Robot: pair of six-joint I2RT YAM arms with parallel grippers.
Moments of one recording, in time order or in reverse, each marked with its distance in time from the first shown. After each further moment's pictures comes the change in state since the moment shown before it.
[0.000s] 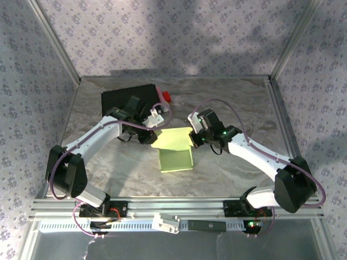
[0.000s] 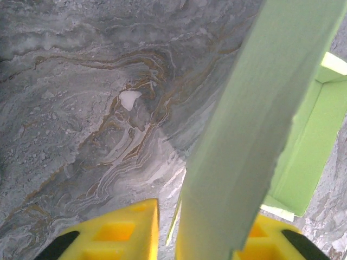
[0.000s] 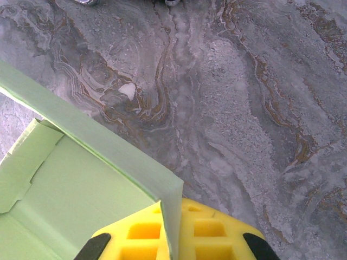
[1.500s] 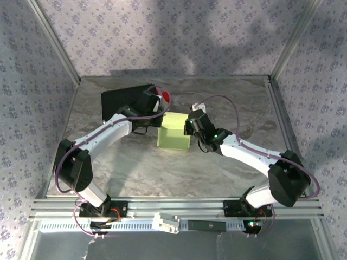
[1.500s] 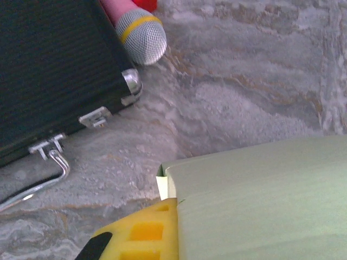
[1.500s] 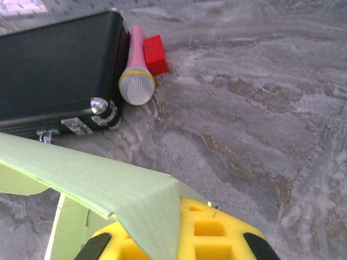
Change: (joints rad) left arm -0.108 0.081 0.093 0.279 -0.425 -0.761; right arm 0.101 0.069 -0.021 0.337 0.397 0.480
